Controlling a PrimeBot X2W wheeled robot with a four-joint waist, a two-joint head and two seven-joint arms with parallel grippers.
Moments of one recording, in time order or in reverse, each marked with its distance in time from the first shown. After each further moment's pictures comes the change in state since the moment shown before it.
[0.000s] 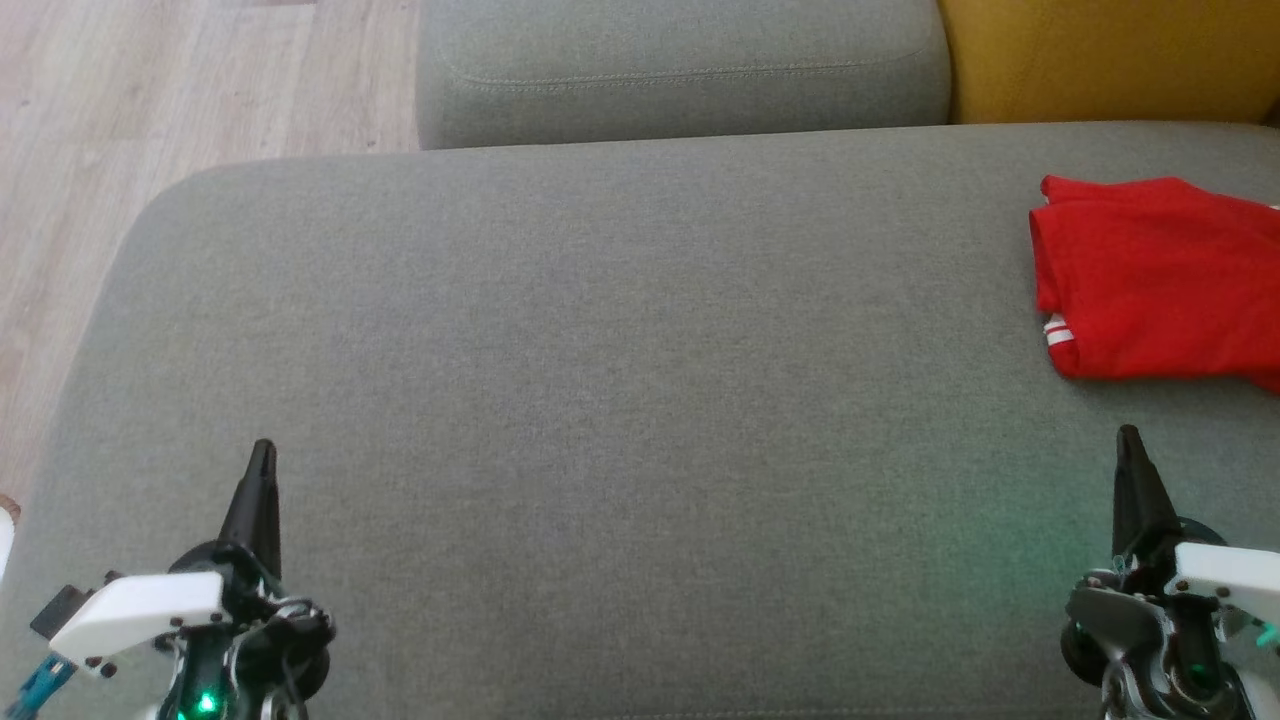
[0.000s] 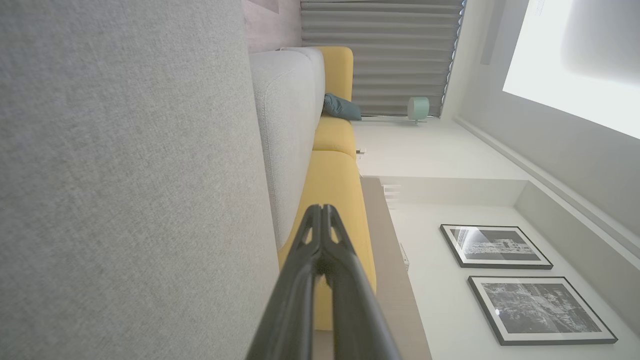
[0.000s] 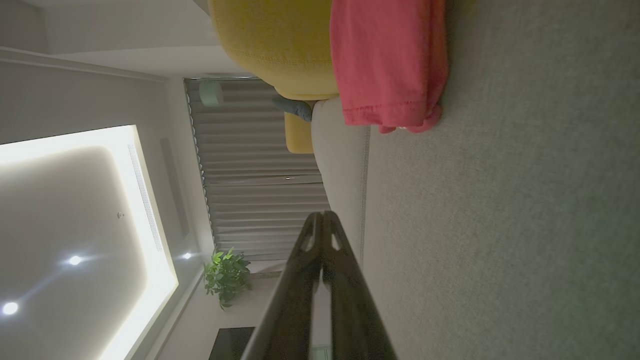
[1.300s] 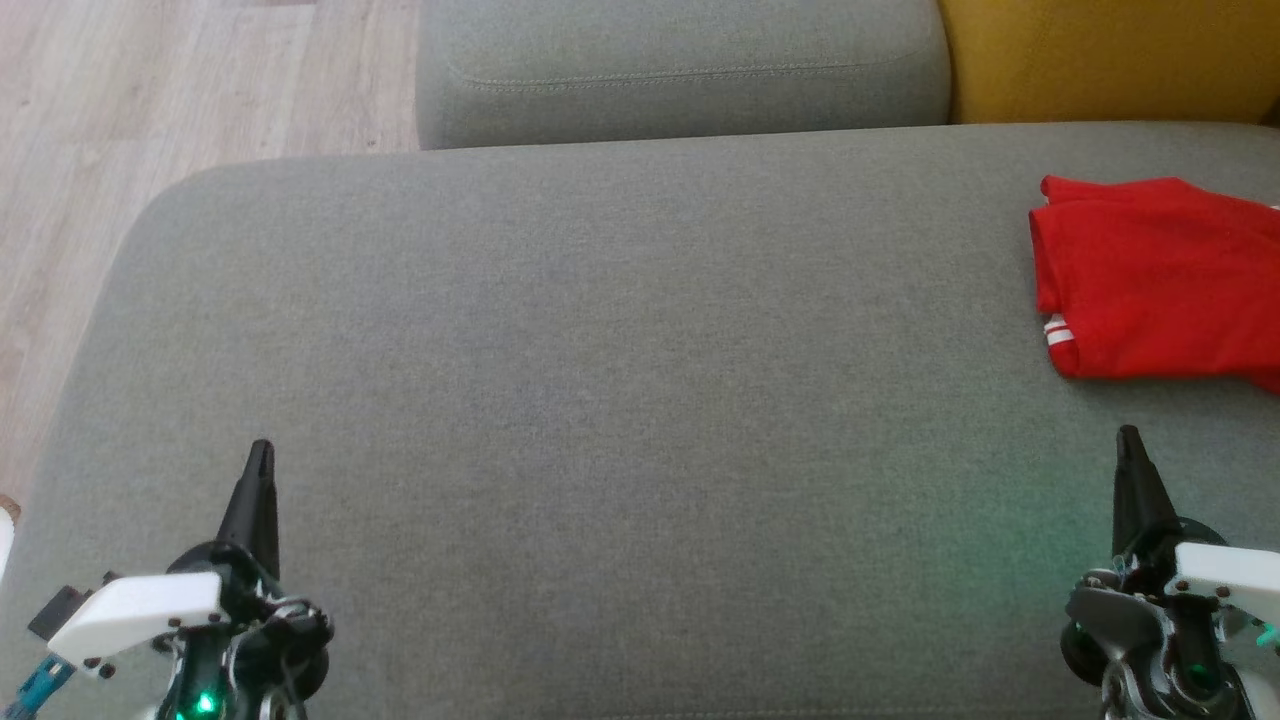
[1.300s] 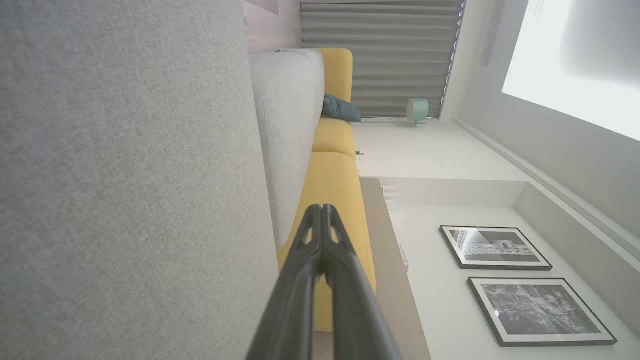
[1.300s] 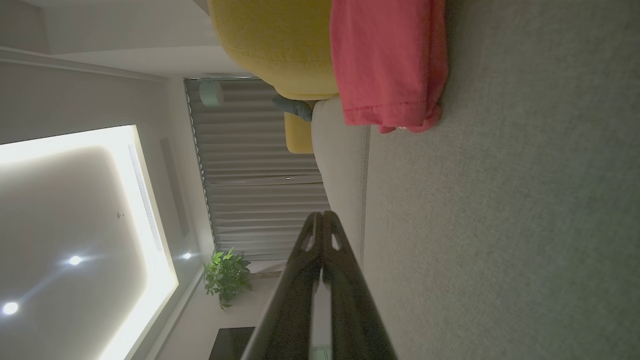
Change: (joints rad) left arm 0.000 -0.003 0.006 0.000 0.002 0.000 0.002; right arm 0.000 0.000 0.000 0.000 0.000 0.000 0.000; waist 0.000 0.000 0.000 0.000
